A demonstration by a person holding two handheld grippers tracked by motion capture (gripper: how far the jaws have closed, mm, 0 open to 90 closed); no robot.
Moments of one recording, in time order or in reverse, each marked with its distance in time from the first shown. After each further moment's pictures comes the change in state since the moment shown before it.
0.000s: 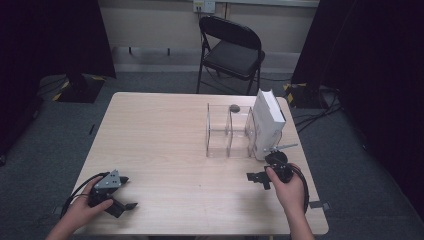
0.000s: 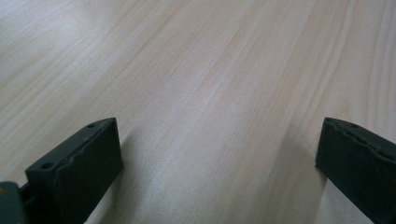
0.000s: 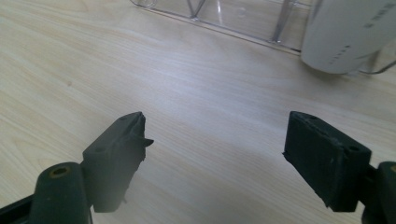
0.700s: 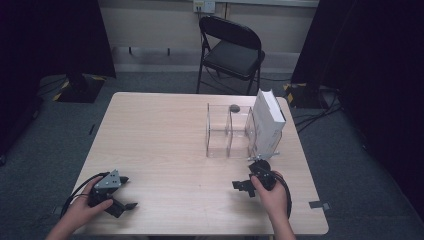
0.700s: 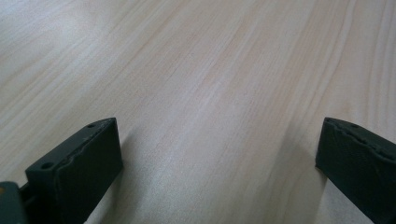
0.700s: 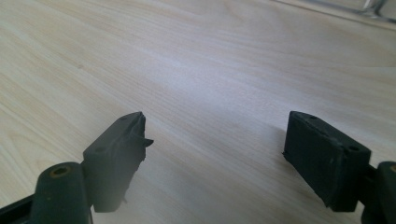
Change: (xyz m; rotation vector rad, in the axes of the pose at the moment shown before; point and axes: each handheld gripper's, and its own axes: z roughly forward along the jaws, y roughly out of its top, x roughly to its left) left arm 0.000 0.000 0.000 -0.003 -0.001 -0.002; right arm 0.023 -0.014 0.046 0.023 0.055 -0.025
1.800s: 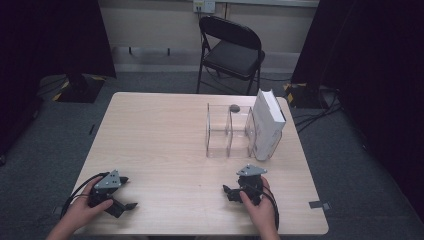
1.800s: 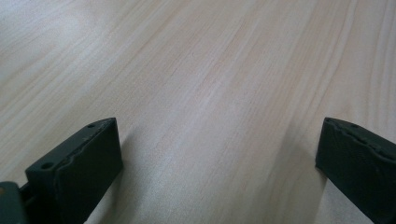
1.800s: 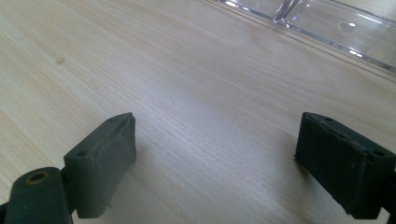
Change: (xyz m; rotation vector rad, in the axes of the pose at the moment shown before) left arm -0.001 0.000 0.000 -0.001 0.005 -0.004; right arm 0.019 -0.027 0.037 -0.248 -0.108 -0.248
